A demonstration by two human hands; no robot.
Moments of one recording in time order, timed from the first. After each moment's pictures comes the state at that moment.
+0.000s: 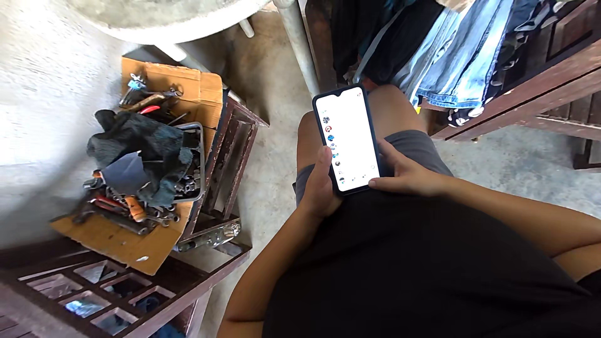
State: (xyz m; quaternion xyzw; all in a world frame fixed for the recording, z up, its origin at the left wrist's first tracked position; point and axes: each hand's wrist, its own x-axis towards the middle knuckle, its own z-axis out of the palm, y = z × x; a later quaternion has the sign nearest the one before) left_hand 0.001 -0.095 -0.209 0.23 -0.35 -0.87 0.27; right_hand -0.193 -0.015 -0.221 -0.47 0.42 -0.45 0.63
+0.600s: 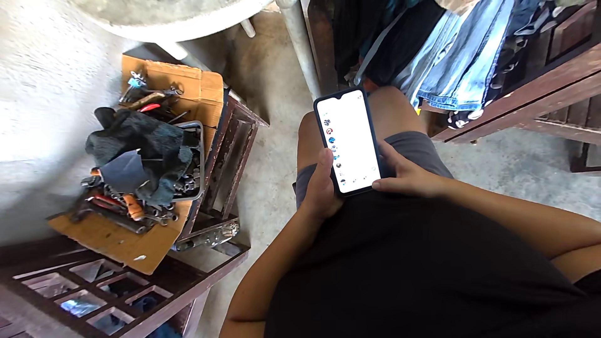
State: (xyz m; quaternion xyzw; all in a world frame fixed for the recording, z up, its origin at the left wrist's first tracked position) left_hand 0.003 -0.092 -0.214 0.24 -0.35 -0.86 0.27; right_hand -0.191 -0.015 -0.224 -0.48 0.42 -0.46 0.62
